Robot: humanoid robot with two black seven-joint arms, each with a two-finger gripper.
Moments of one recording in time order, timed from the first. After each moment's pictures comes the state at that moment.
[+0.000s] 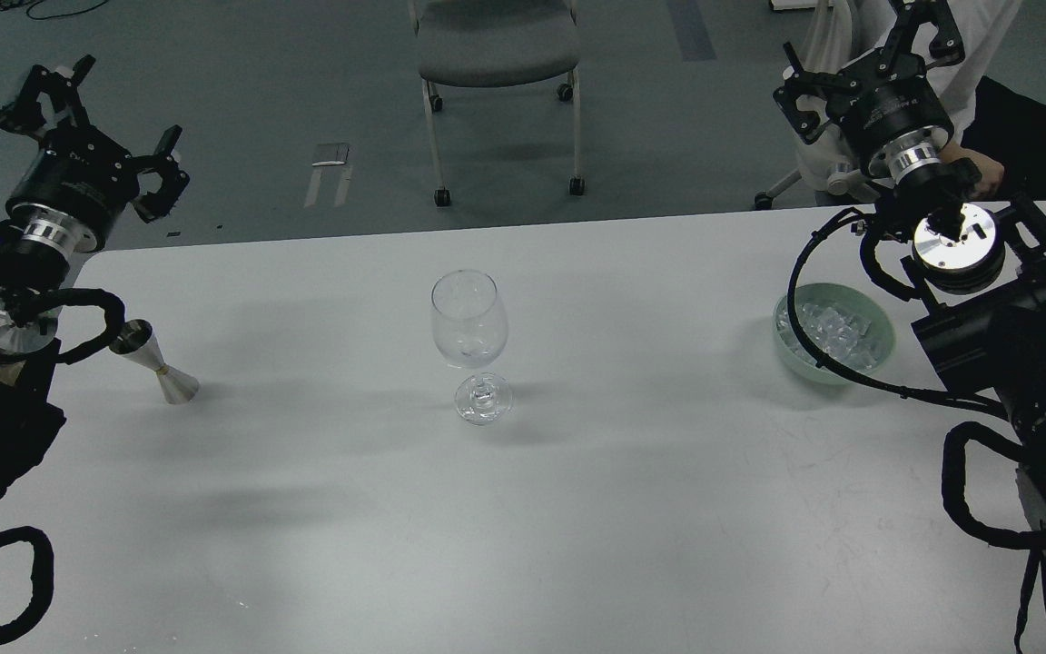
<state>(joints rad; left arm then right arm) -0.74 0.41 -1.31 -0.58 0.36 -0.49 -0.10 0.88 -0.10 1.40 0.49 -0.22 0.44 0.07</state>
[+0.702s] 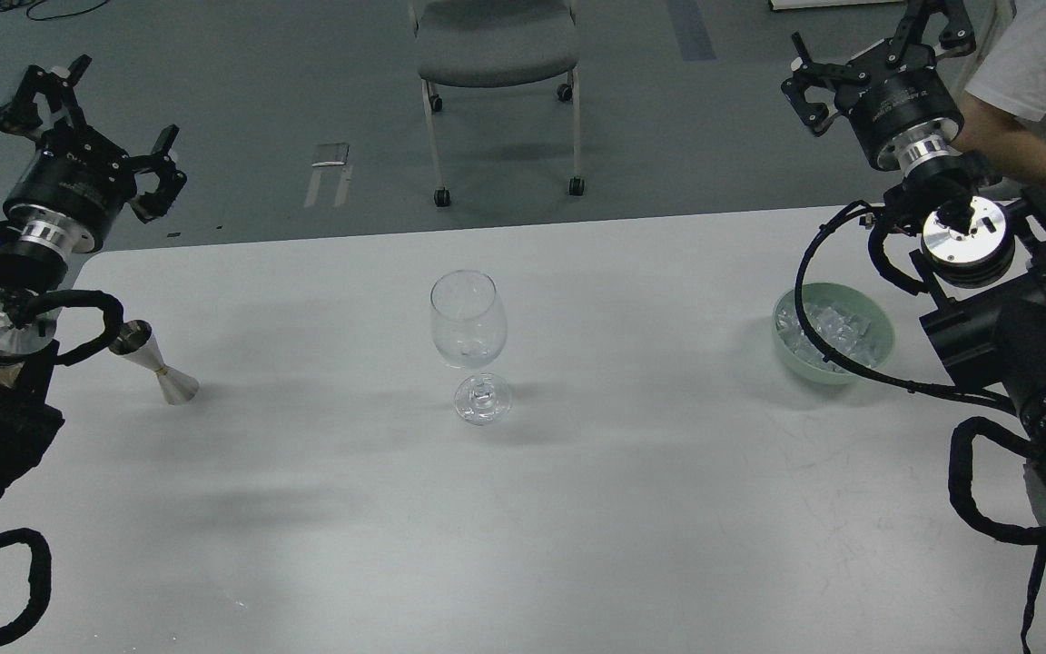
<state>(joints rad) -0.74 0.42 -1.30 -0.57 0.35 -0.49 -0.11 0.89 -0.11 1.40 0.49 -0.22 0.44 0.07</state>
